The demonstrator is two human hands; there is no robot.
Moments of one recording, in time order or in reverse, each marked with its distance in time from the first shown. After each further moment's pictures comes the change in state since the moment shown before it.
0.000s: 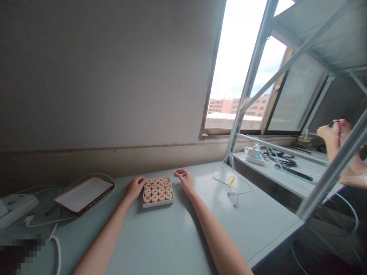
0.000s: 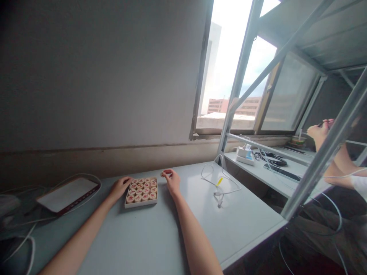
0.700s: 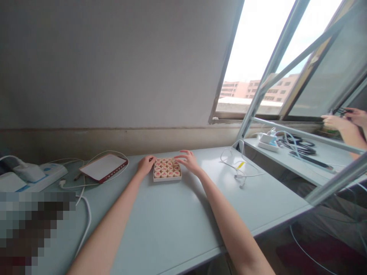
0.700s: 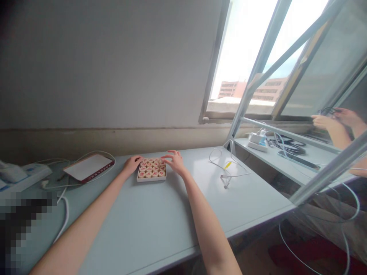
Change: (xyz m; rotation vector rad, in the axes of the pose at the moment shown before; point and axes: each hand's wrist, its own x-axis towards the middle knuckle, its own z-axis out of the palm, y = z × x) left_hand -0.003 0.007 -0.002 0.104 -0.027 -0.058; right_hand -0.006 -0.024 -0.007 -0.461 -0.360 -0.201
